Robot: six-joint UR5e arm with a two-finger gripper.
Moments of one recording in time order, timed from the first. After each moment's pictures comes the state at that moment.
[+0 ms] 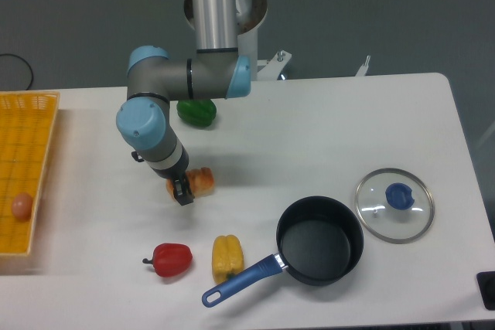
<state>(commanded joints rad) 2.11 -2.00 -1.85 -0.92 1.72 1.34</state>
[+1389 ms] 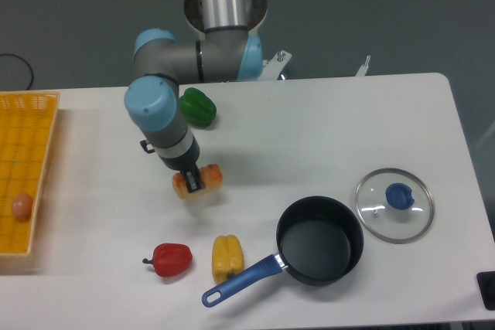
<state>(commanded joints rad) 2.22 -1.84 -1.82 -0.94 1.66 1.33</state>
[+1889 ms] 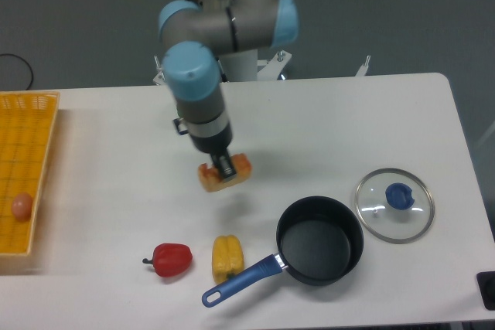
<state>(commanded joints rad) 2.41 -1.77 -1.72 -1.12 1.61 1.47</state>
